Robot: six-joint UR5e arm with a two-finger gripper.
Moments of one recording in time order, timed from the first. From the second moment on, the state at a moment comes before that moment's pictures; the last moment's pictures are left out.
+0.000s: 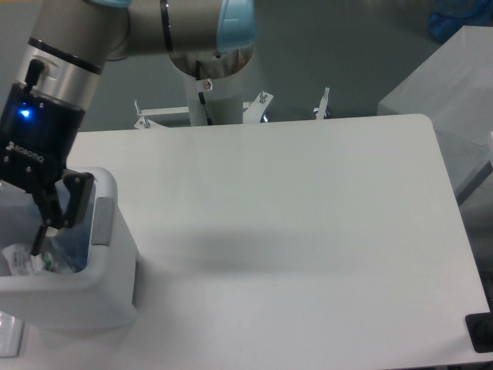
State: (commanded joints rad) arm 2.12 -1.83 -1.39 -0.60 1.06 0.13
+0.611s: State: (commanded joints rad) arm 2.31 -1.82 -1.39 -0.64 1.08 0.27
